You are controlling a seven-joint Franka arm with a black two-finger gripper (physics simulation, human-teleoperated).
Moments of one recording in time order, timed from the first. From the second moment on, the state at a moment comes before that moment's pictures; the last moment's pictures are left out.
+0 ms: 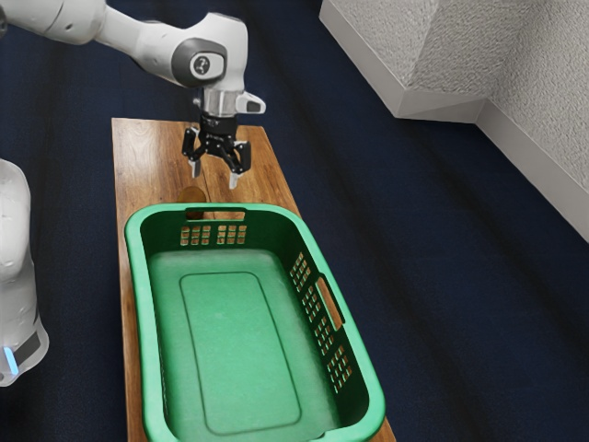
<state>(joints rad) 0.05 -0.36 0.39 -2.35 -0.11 1.93 -0.38</state>
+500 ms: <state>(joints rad) 0.04 -0.47 0.38 -2.47 -0.13 1.98 -0.35</state>
